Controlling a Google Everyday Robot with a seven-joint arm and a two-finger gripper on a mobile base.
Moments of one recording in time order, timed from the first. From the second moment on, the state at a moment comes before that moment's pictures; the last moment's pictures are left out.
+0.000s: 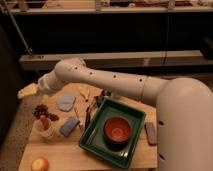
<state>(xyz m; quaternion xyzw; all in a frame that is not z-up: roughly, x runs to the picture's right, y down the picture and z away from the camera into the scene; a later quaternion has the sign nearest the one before) -0.325 0.011 0.665 0.21 -0.45 -0.66 0.56</state>
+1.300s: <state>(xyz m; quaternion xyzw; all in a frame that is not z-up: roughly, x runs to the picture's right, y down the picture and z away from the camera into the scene) -0.109 -0.072 0.532 0.01 -0.22 -0.68 0.70</state>
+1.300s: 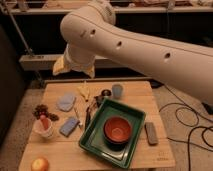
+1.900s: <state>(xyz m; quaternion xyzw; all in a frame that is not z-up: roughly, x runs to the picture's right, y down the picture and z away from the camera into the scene) -0.099 -0.058 0.523 -0.04 -0.19 -0.66 0.73</state>
